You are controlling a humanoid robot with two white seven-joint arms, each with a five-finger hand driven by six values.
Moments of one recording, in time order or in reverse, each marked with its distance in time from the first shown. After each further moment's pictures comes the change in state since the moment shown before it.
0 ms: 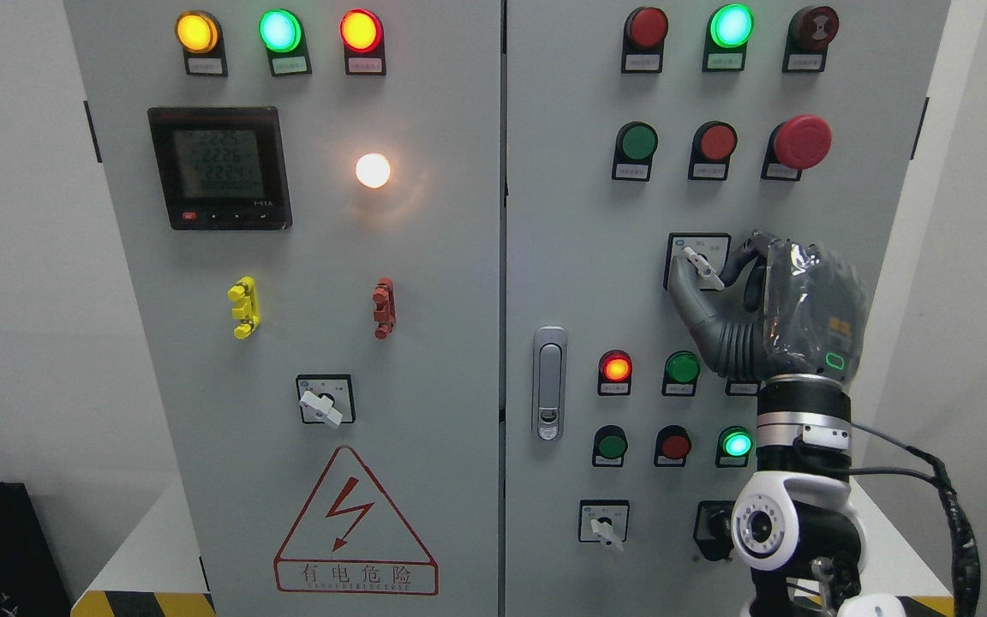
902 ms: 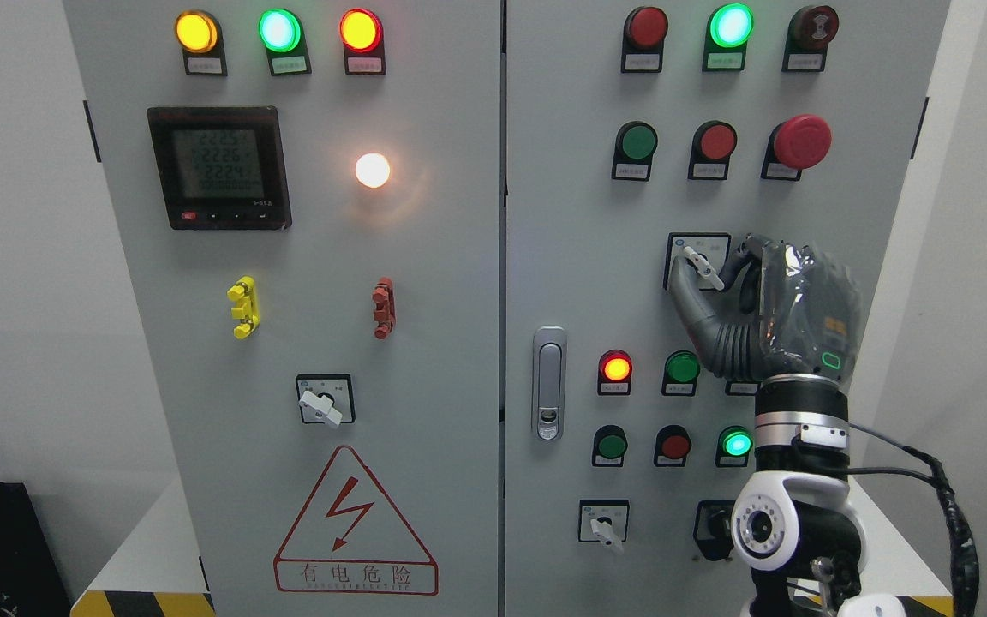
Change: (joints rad) left arm 0.000 0.000 0.000 0.000 0.000 0.005 0.000; right arm -0.001 0.000 0.000 -0.001 0.000 -0.003 0.008
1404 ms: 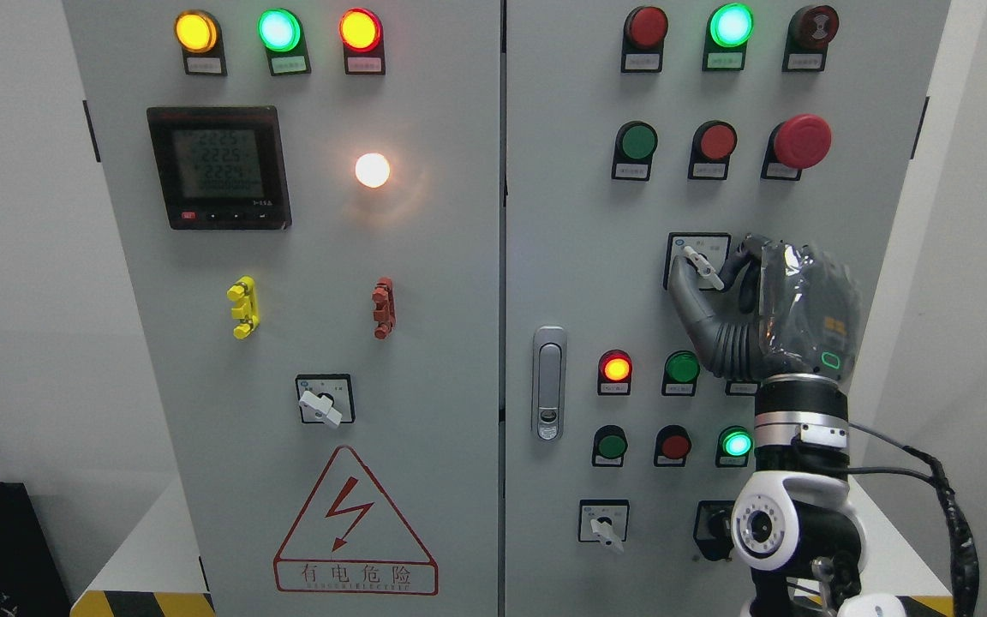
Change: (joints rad) left arm 0.000 0.000 0.000 0.000 0.000 -0.005 0.000; right arm 0.000 0.000 0.000 0.000 0.000 -0.004 0.002
